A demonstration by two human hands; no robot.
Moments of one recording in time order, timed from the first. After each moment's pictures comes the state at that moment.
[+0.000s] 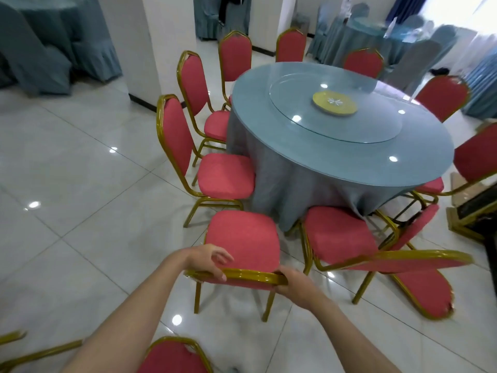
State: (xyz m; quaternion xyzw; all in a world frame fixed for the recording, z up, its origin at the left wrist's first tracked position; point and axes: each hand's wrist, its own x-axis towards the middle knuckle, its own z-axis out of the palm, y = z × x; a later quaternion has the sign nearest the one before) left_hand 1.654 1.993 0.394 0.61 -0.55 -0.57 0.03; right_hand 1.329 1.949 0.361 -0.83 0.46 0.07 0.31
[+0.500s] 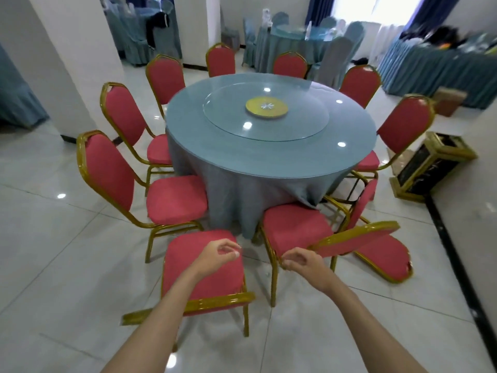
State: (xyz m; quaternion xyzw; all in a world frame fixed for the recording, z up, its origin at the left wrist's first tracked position) left_hand 1.467 1.903 0.428 0.61 -0.57 -0.49 0.26; right_hand 1.153 1.900 0.430 -0.68 0.56 -0.18 0.44
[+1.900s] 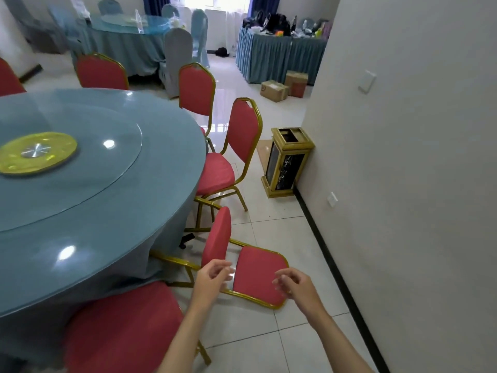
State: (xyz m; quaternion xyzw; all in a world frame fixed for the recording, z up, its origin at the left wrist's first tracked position) left_hand 0.735 1.512 0.405 0.52 -0.49 -0.62 0.31; right_hand 0.499 1.610 0.406 -0.31 0.72 -0.42 0.46
